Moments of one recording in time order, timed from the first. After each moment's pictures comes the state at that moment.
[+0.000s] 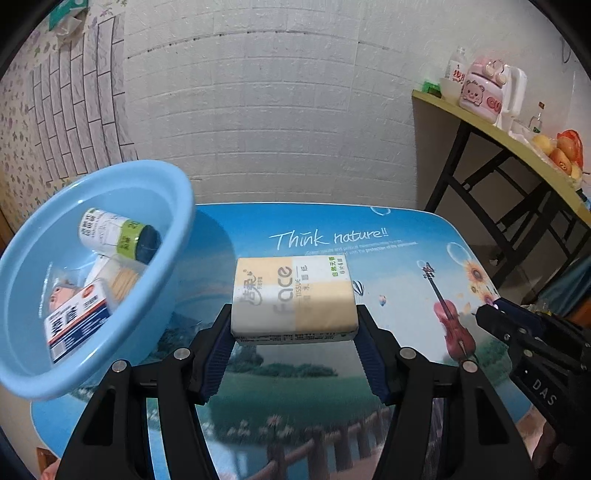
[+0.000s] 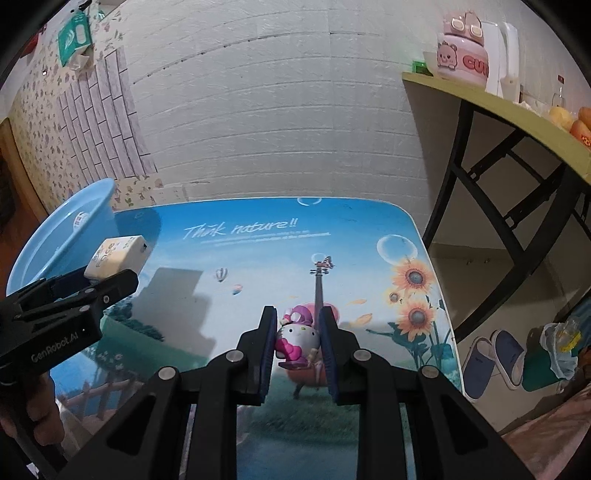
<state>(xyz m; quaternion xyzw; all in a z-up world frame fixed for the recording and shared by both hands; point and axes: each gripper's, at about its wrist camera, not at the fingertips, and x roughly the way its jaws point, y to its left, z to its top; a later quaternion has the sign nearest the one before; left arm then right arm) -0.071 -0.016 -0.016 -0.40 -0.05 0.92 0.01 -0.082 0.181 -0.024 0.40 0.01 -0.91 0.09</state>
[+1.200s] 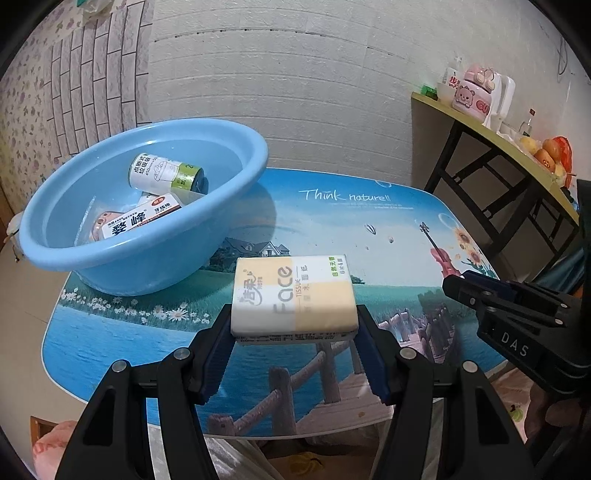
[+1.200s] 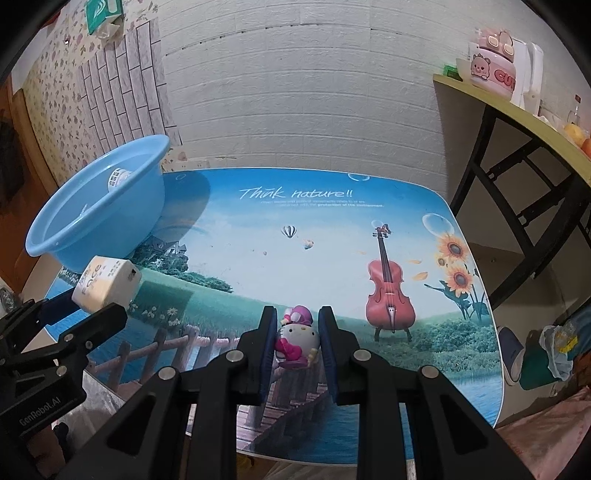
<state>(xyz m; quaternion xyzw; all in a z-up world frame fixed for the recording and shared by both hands) 0.009 -0.053 -0.027 -0.40 -0.07 0.91 0.02 -0.038 0.121 -0.032 0.42 0.04 -0.90 0.11</state>
